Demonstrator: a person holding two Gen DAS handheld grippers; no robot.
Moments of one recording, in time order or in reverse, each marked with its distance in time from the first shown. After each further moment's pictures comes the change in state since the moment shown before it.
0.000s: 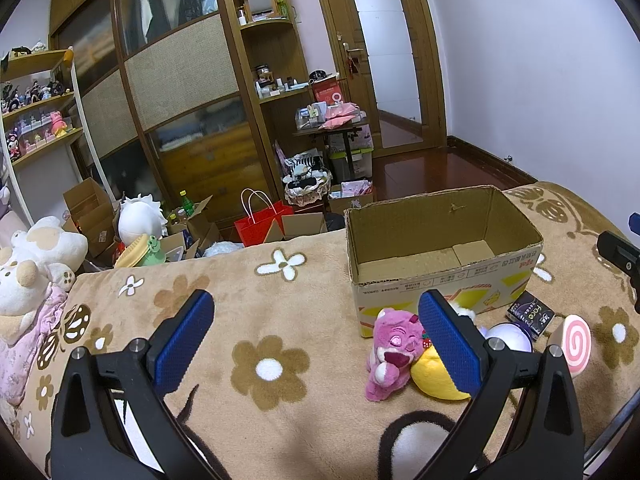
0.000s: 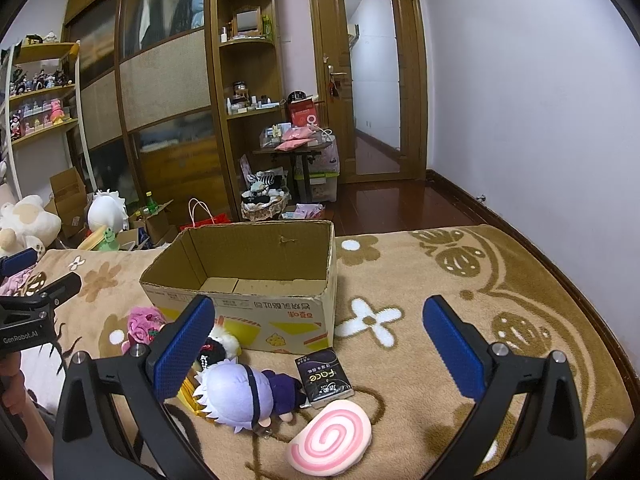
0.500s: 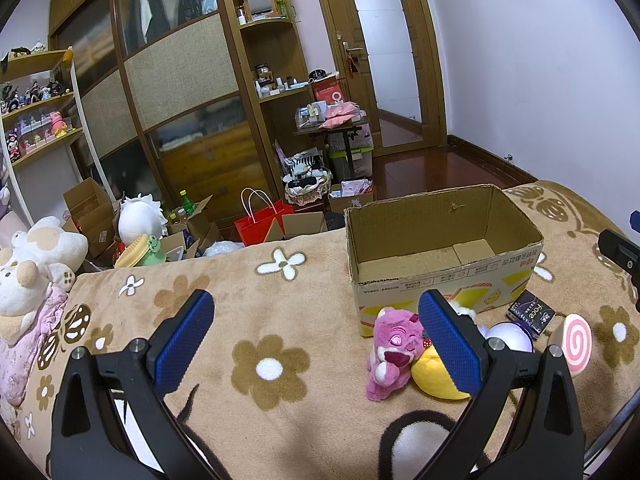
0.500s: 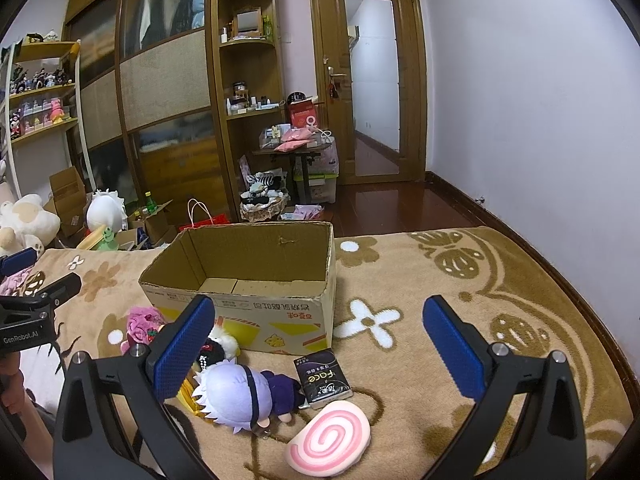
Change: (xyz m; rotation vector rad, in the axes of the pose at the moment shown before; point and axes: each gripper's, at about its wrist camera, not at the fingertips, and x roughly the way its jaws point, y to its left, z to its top) left arm 0.000 0.000 0.000 0.002 0.002 0.001; right arm 0.002 0.001 -0.003 -0.001 -0.003 -0.001
